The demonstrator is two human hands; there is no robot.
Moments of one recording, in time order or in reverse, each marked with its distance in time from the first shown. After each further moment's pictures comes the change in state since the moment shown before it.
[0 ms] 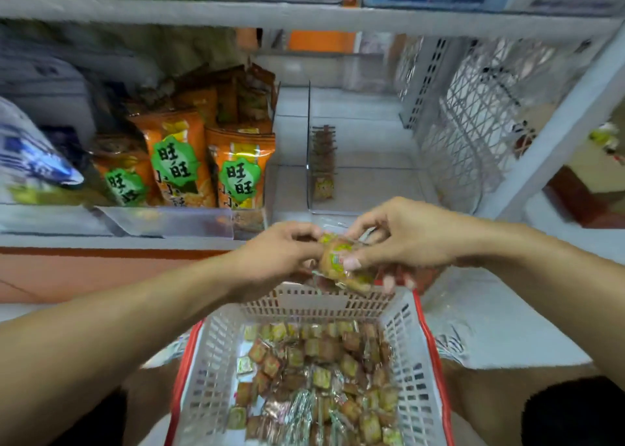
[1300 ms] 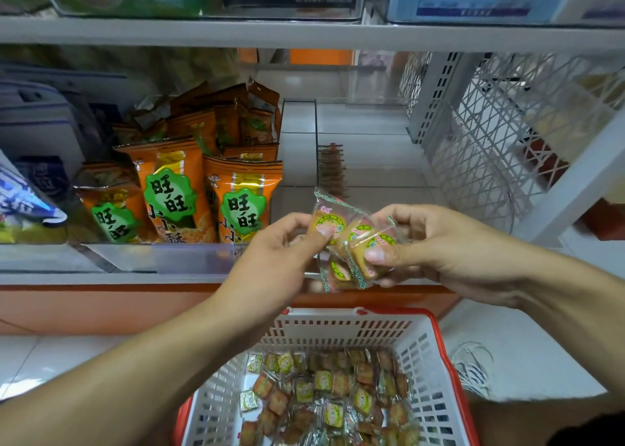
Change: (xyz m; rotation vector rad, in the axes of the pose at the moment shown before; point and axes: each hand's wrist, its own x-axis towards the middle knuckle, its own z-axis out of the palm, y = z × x) left_hand -0.008 0.034 -0.003 -0.166 0.254 0.158; right_hand 0.006 -0.011 -0.011 0.603 0.172 -0.120
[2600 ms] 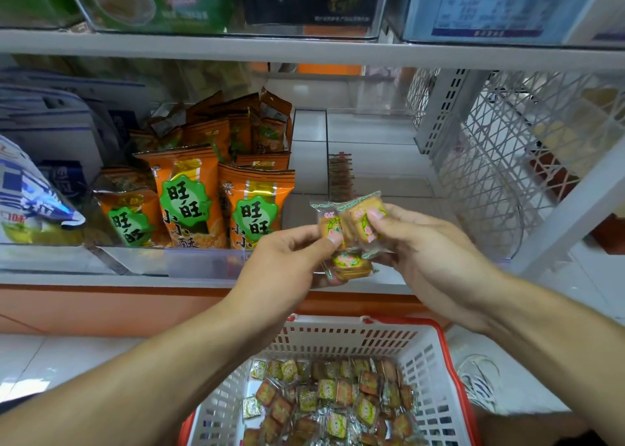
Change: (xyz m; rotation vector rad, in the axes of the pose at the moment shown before) left_hand 0.000 0.005 0.002 -0.045 0.036 0.007; right_hand 0.027 0.017 0.023 0.169 0.219 -0.169
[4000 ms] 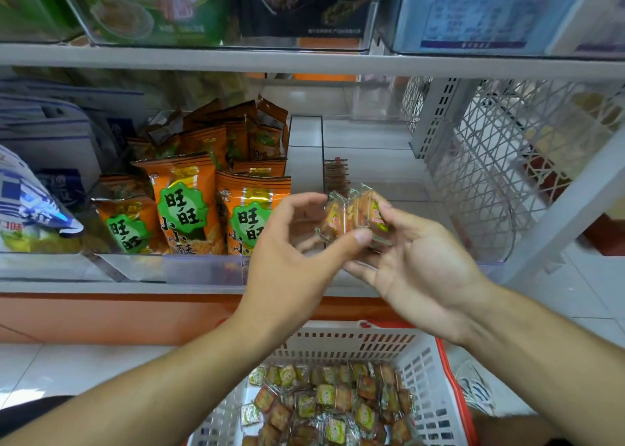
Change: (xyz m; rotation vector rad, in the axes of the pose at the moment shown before) left_hand 0.002 -0.002 0.009 0.291 0.191 0.462; right_hand -0.006 -0.011 0.022 0.472 0.037 0.145
